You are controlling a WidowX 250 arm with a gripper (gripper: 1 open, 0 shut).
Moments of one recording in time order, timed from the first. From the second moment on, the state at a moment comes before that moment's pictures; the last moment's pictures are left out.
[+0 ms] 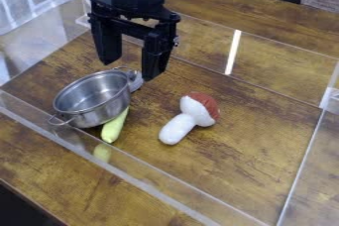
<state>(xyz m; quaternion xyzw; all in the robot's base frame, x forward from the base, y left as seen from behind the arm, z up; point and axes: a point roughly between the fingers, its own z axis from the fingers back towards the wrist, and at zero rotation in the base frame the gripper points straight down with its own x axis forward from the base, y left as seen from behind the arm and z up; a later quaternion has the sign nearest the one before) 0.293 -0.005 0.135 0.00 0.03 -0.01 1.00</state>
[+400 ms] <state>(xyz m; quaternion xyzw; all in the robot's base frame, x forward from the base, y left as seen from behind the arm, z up) 0.282 -0.009 0.078 0.00 0.06 0.06 1.00</state>
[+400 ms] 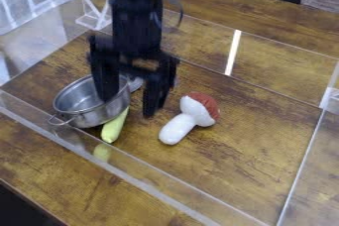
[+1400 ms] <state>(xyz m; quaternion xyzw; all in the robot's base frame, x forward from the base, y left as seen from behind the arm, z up) 0.289 0.044 0.030 0.00 0.03 0.13 0.99</state>
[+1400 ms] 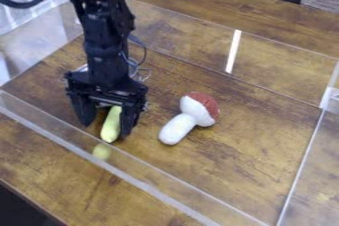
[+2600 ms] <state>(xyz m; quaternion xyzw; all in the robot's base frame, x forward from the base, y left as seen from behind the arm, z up) 0.302 0.036 0.032 -0.01 0.03 0.12 0.99</state>
